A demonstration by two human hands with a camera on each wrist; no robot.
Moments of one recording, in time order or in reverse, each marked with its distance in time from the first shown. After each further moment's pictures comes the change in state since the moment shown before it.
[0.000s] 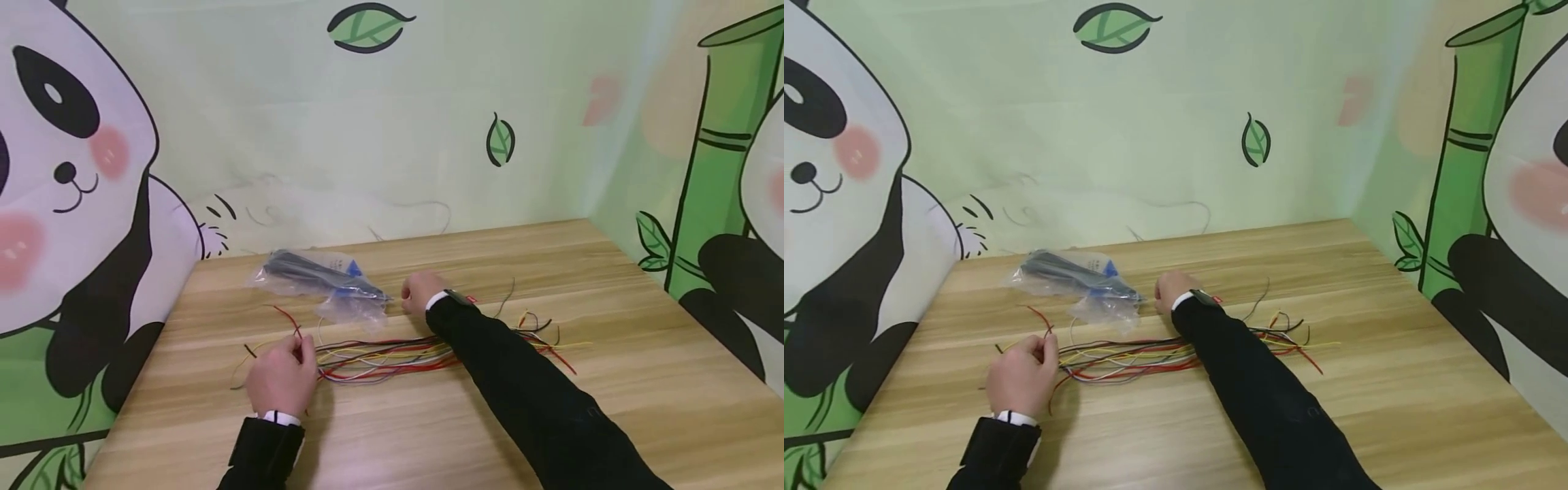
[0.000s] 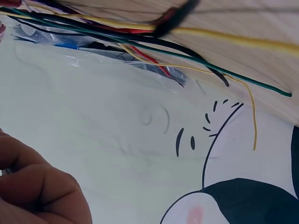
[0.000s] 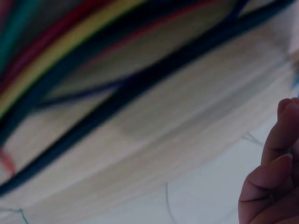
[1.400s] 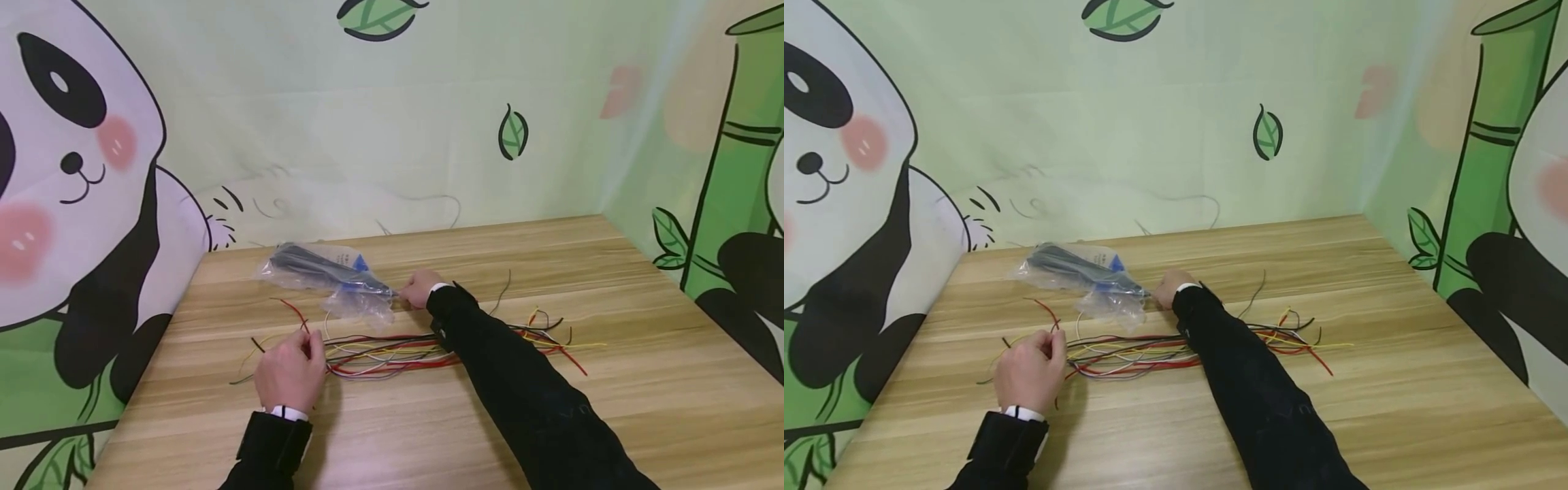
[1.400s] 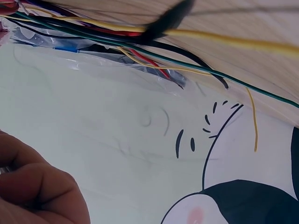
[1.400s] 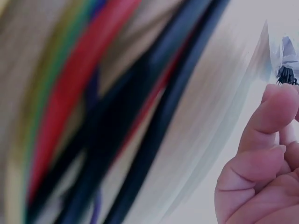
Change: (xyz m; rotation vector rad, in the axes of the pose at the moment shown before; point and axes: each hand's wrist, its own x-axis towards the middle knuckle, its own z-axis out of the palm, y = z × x) left_hand 0.000 -0.001 0.001 -0.011 -0.022 -0.001; right_hand 0.018 -0.007 0.009 0.393 -0.165 0.190
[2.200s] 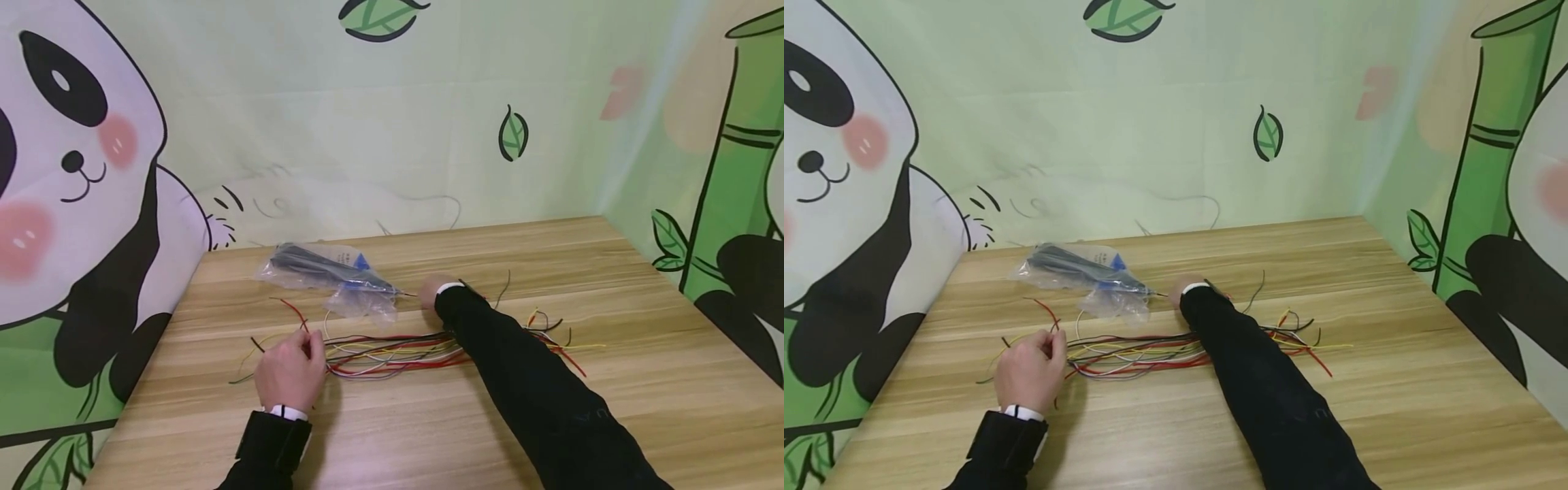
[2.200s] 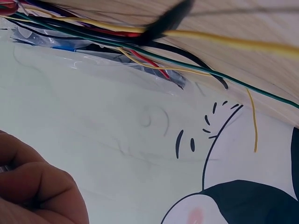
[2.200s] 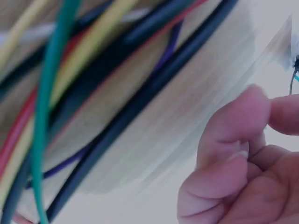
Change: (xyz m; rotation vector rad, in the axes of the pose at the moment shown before) left_hand 0.000 0.000 0.000 0.000 -0.023 0.004; right_hand 0.142 0.128 0.059 -0.607 -0.029 -0.233
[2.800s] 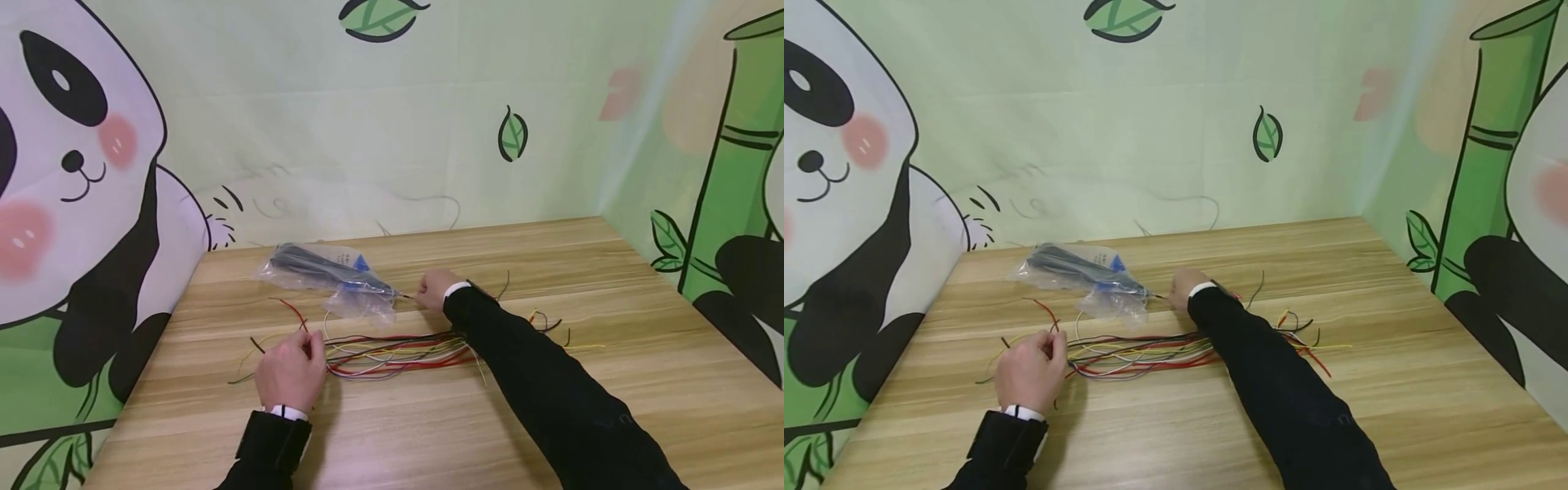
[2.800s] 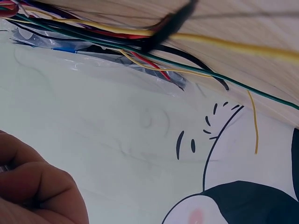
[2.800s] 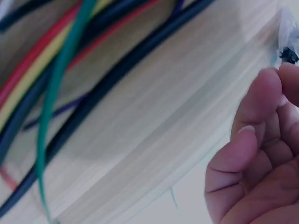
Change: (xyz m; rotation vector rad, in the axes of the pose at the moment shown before) left_hand -0.001 0.001 0.000 -0.001 -0.016 0.000; right_hand -0.154 -0.080 -0.144 0.383 0.108 -0.011
